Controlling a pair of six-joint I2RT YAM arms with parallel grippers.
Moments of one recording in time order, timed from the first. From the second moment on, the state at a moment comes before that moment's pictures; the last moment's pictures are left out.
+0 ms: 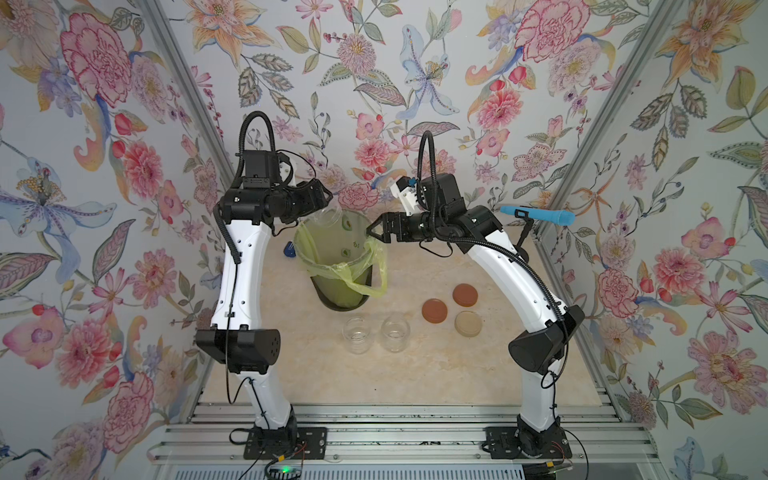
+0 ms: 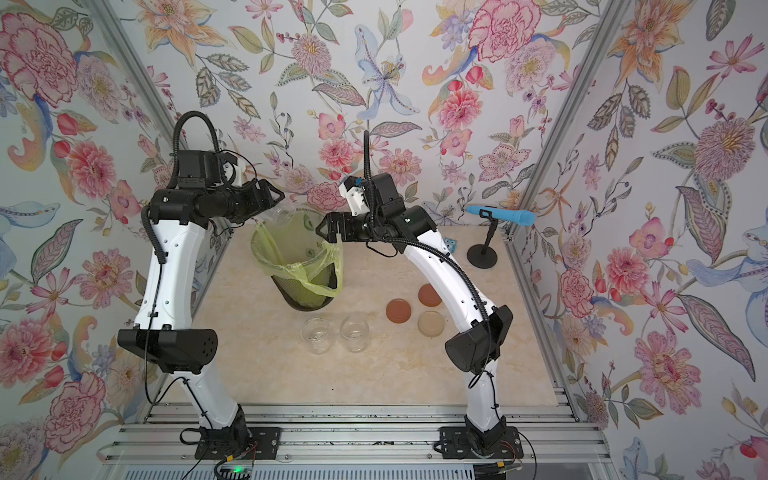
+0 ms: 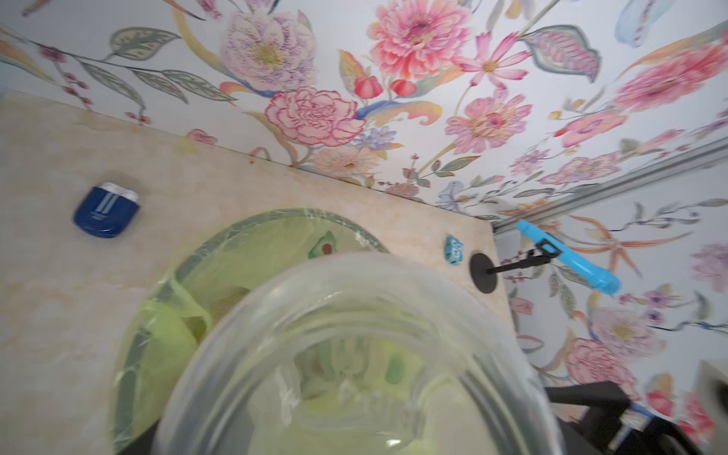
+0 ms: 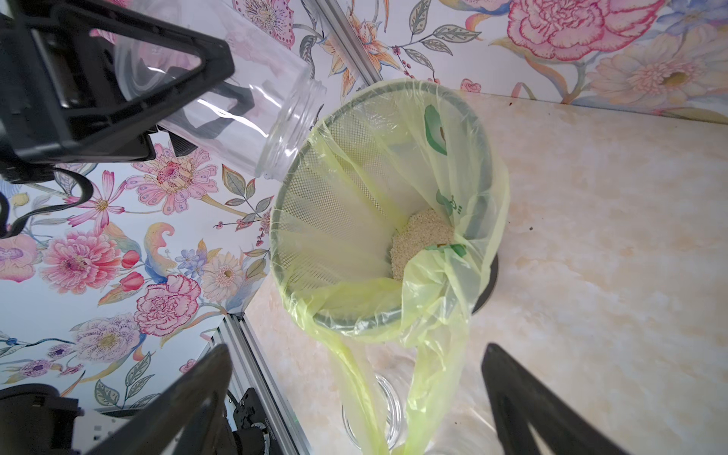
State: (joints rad) left arm -0.08 1.89 2.40 -1.20 0.25 -0.36; right arm 0.66 2.00 2.33 -0.90 -0.41 0.41
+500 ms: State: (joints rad) left arm -0.37 1.60 1.97 -0.95 -0.33 -0.18; right arm 0.59 1.96 2.23 -0.89 -0.37 0.44
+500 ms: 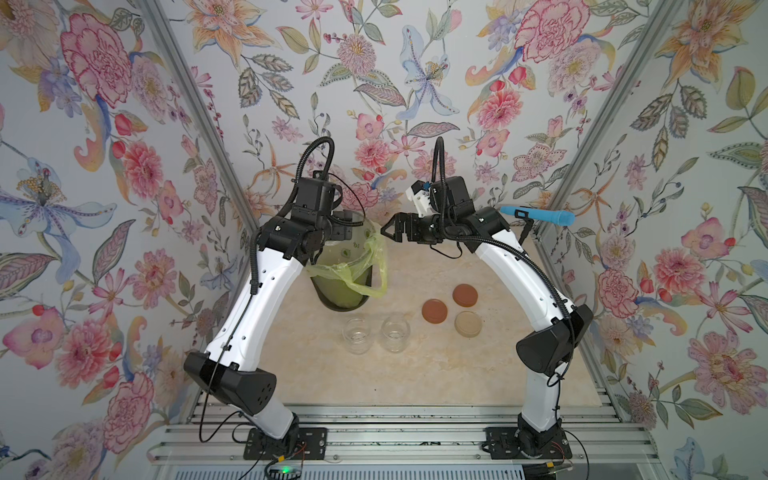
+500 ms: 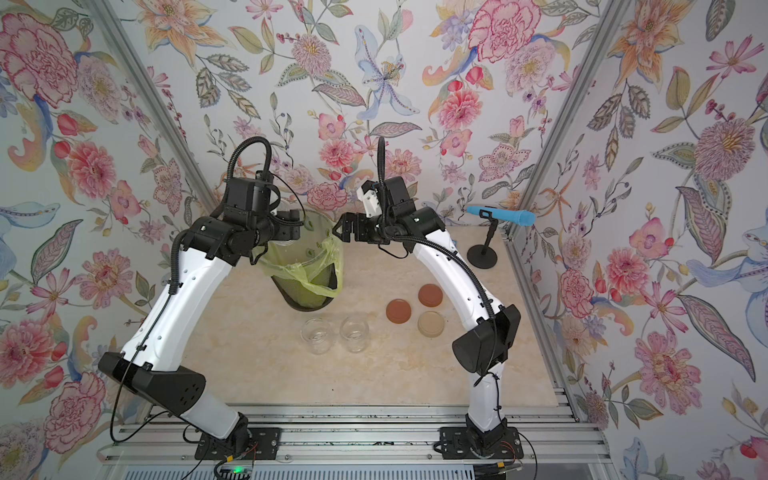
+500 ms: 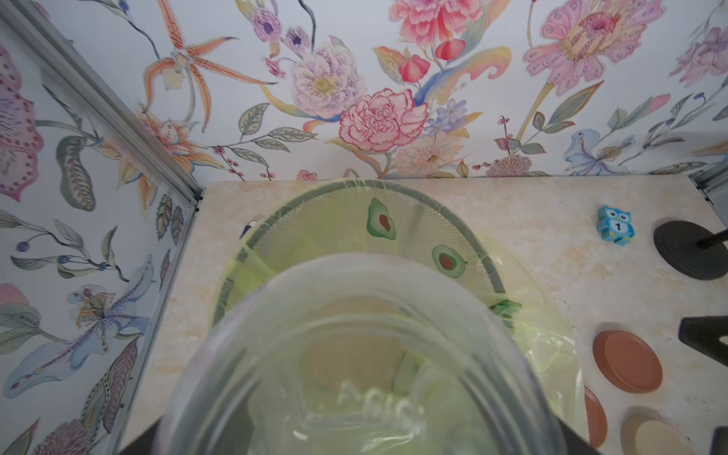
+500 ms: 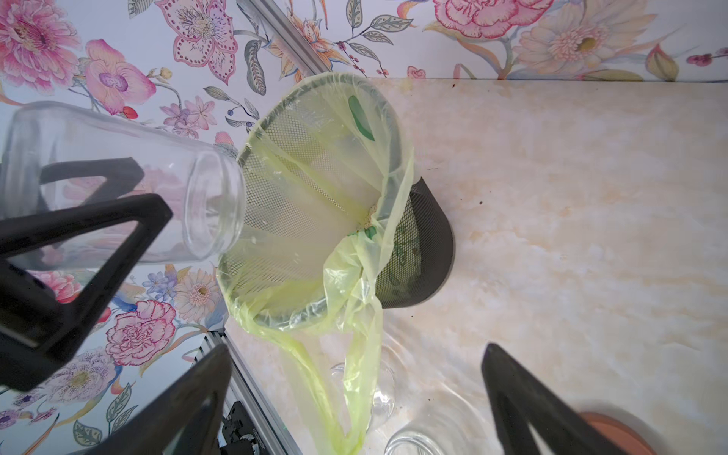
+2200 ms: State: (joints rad) left arm -0.37 1.08 0.94 0.28 -0.02 0.15; right arm 0.61 2.05 2.49 -0.88 -0.73 1.01
